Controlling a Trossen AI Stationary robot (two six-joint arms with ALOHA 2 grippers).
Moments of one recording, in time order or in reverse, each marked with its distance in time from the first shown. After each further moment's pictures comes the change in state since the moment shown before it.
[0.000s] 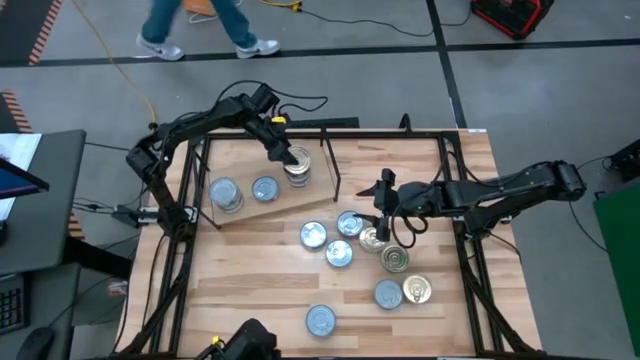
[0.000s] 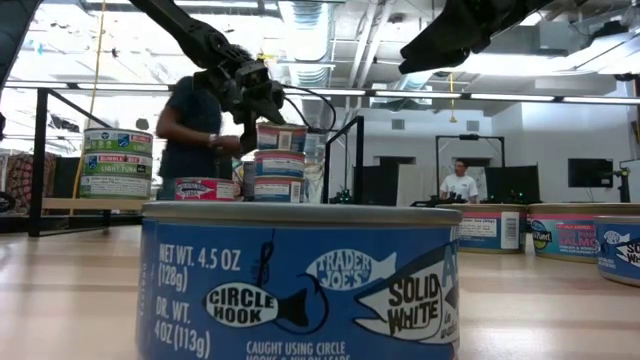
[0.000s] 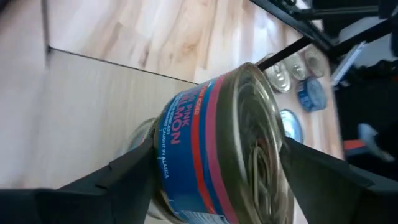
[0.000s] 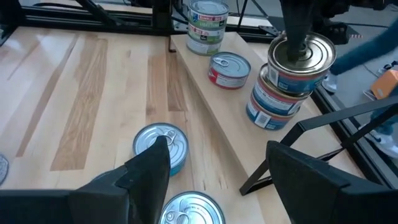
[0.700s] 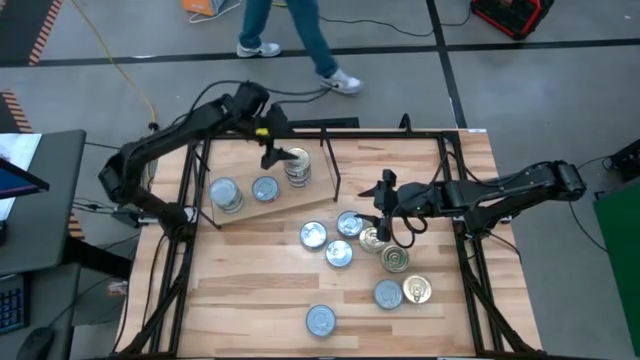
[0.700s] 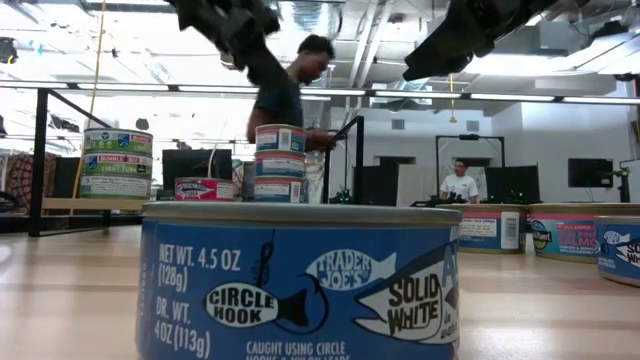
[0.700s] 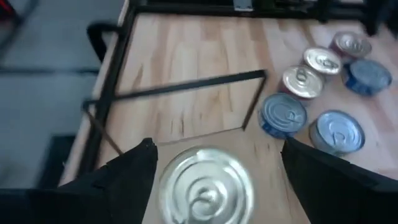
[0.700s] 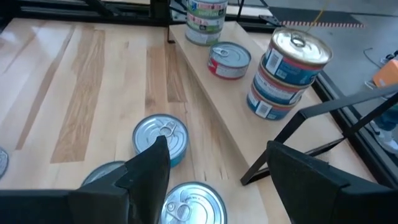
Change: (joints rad) left arm -0.140 -0.262 0.000 0.101 -0.290 0.217; right arm 0.000 0.000 0.000 -0.039 0.000 0.024
